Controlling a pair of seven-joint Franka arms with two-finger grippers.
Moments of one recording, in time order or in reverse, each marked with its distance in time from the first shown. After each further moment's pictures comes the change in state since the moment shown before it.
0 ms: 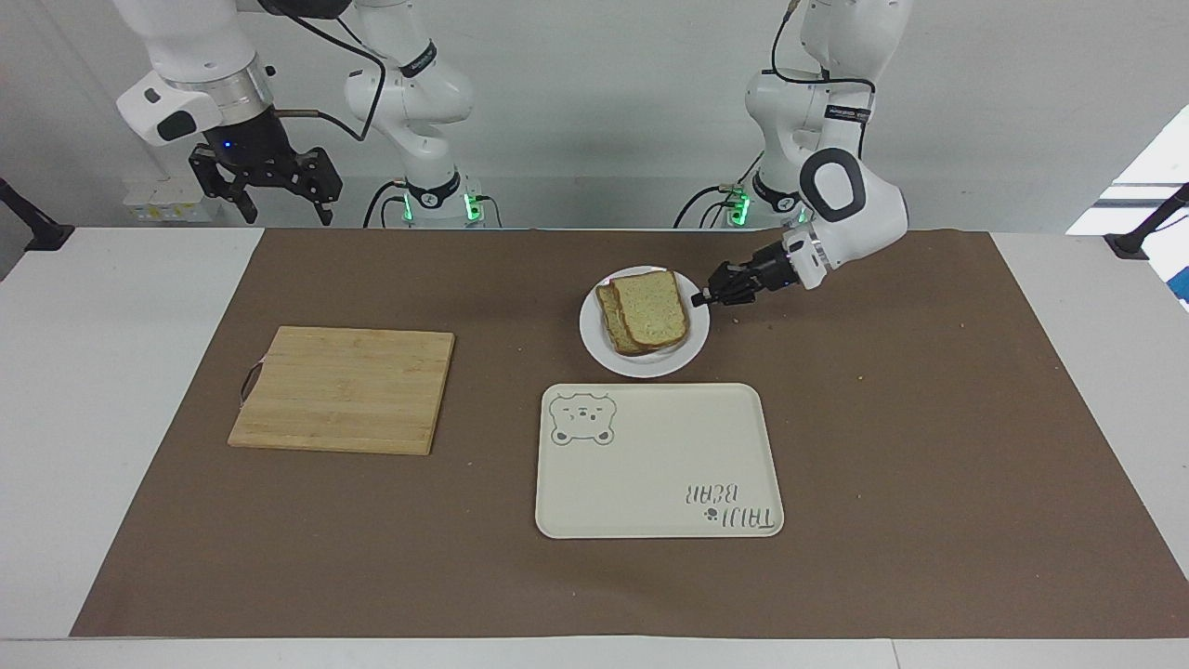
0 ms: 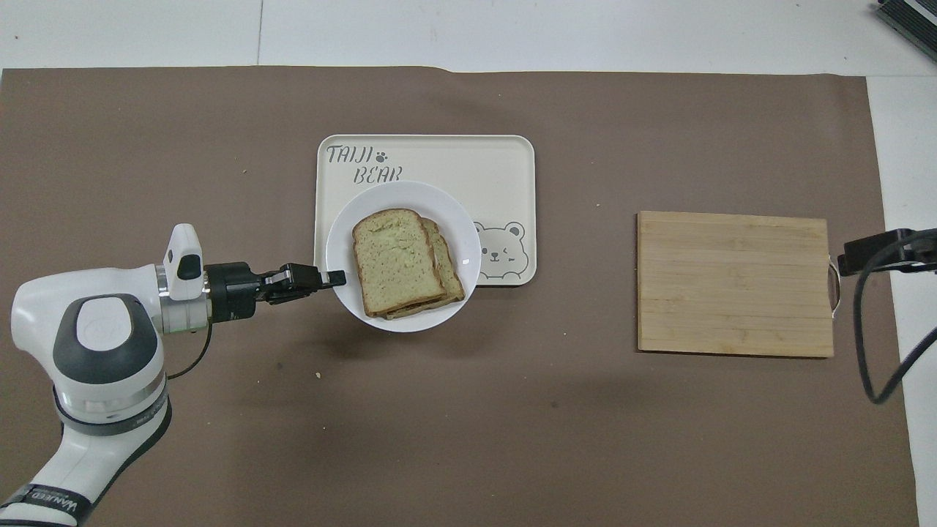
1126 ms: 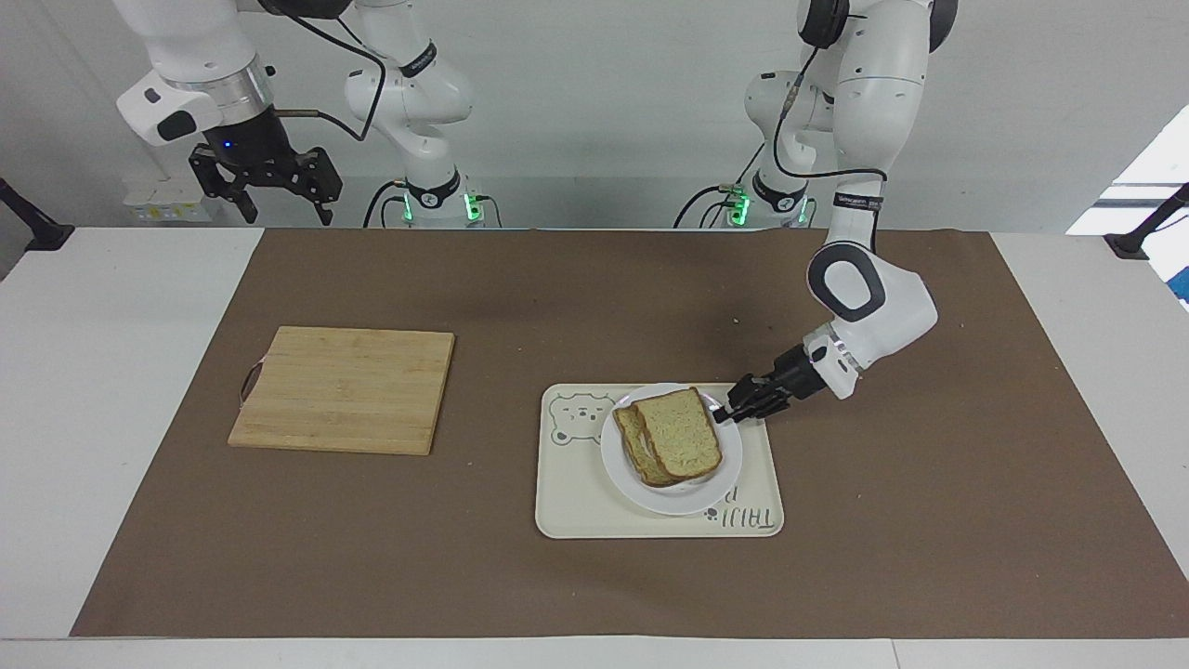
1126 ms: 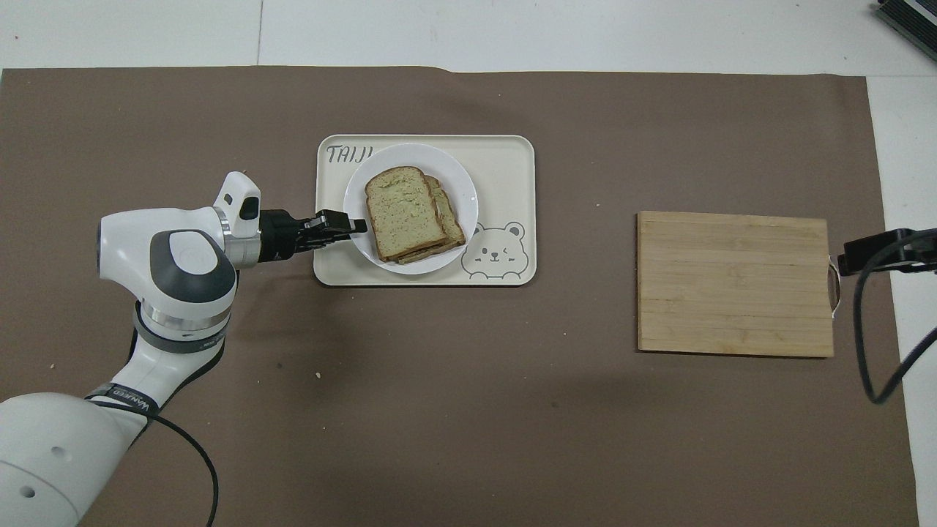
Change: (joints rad) left arm 0.040 0.283 -0.117 0.237 0.113 0.206 -0.008; right arm 0.000 0.000 0.000 0.000 0.000 0.000 0.000
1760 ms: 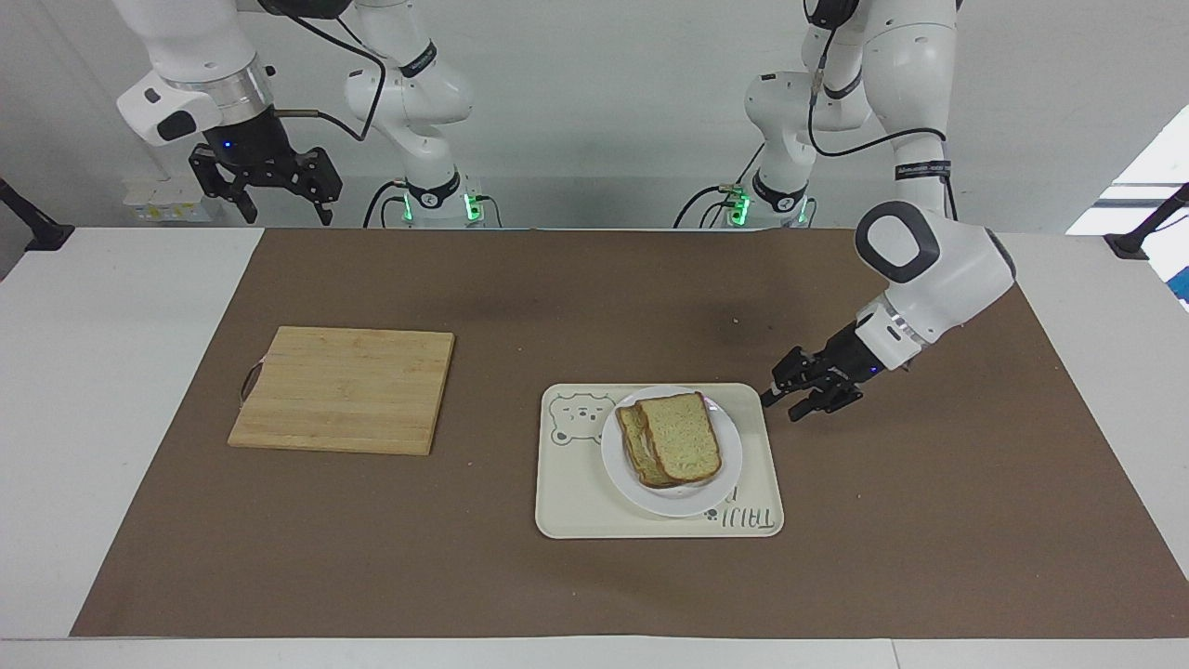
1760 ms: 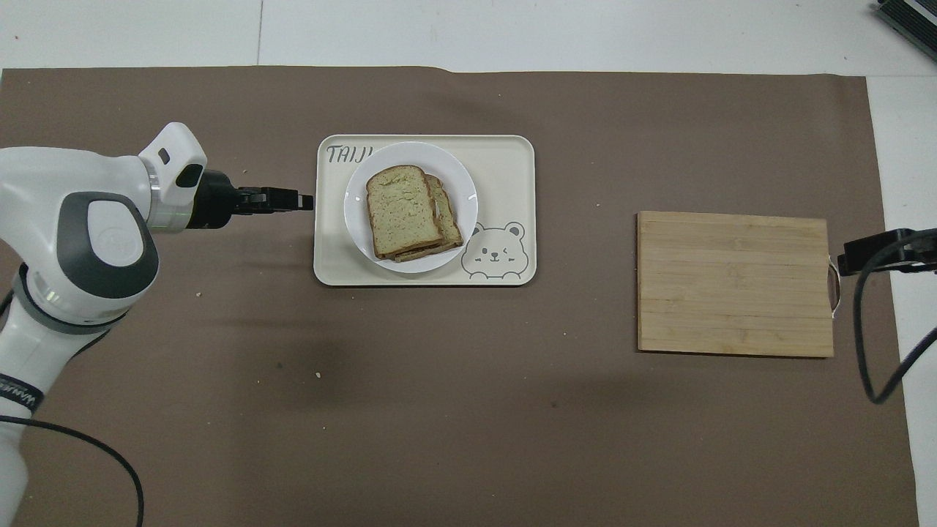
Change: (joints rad) left arm 0.044 -0.134 0.062 0.084 0.482 -0.121 -0.077; right arm 0.000 0.000 0.000 0.000 0.000 0.000 0.000
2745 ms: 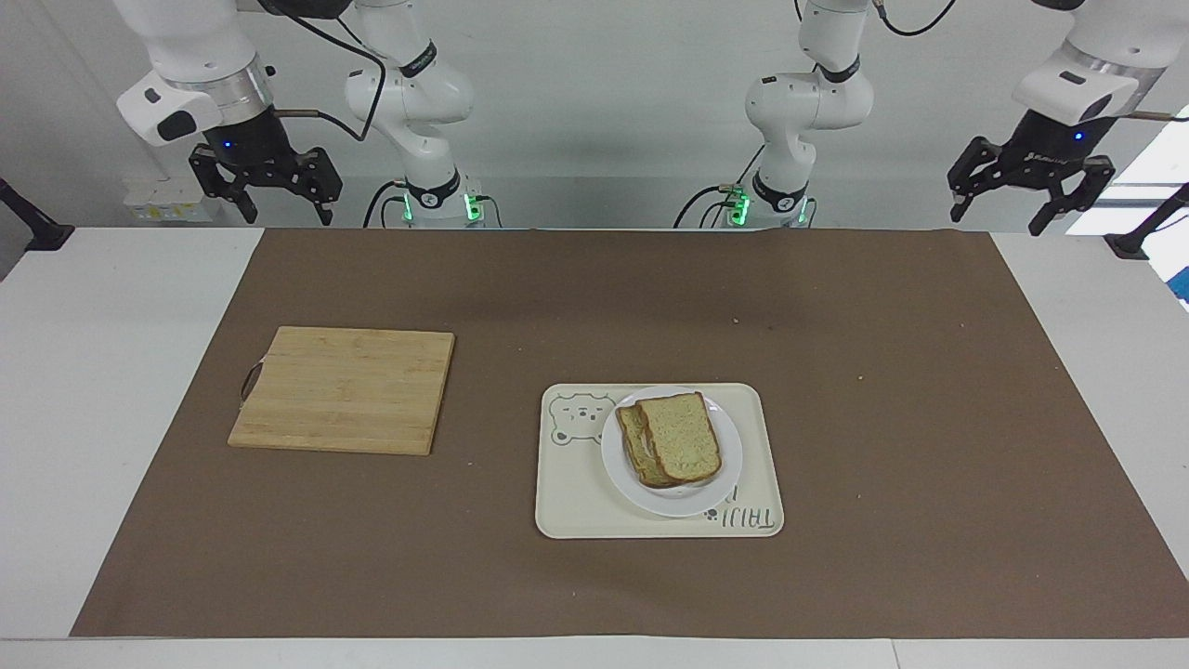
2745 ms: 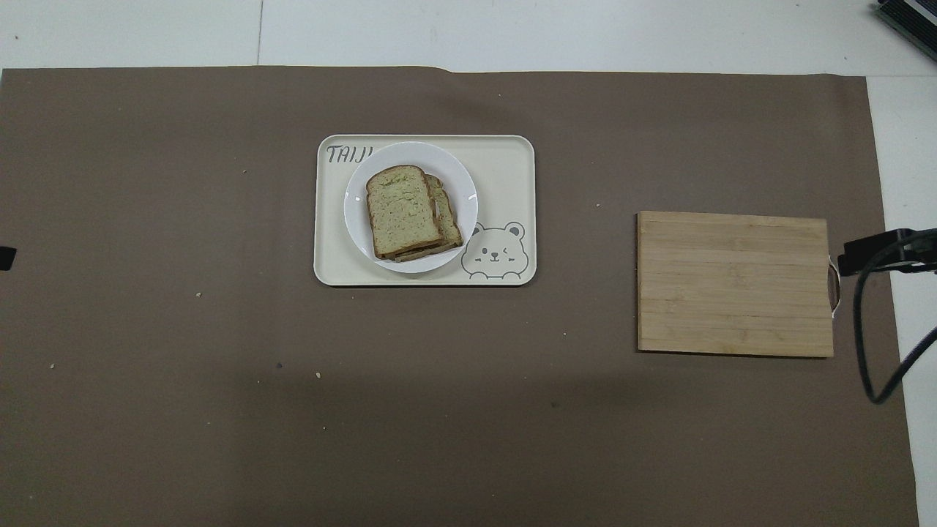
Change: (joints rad) left arm 0.115 -0.295 0.055 0.434 0.722 -0.761 -0.091; right arm 0.000 0.000 0.000 0.000 0.000 0.000 0.000
